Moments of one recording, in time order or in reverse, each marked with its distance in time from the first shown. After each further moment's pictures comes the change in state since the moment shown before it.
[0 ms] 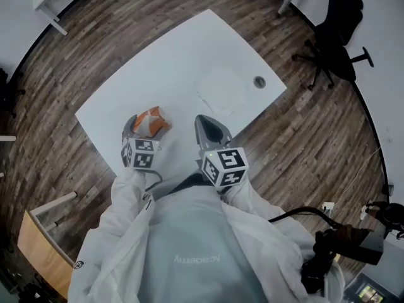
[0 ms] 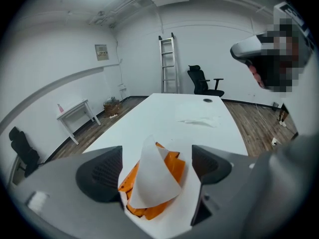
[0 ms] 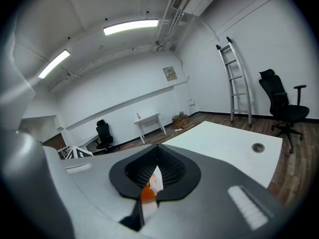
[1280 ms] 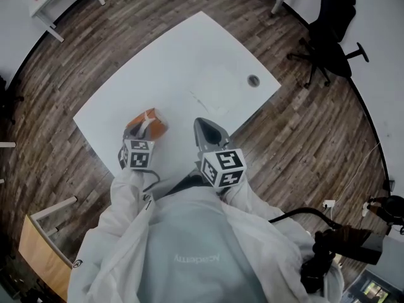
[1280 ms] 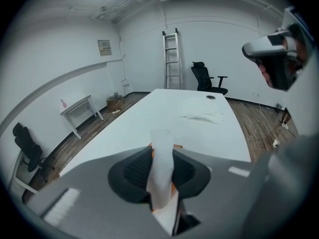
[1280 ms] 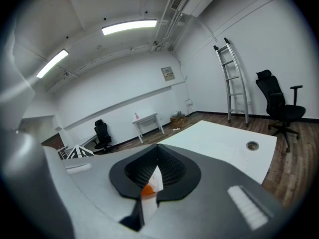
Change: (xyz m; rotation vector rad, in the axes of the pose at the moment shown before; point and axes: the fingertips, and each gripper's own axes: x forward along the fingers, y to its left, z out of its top) left arm 0.001 0.005 -0.011 -0.031 0.048 0.021; right arm -0.015 -0.008 -0.004 0.009 0.003 -0.028
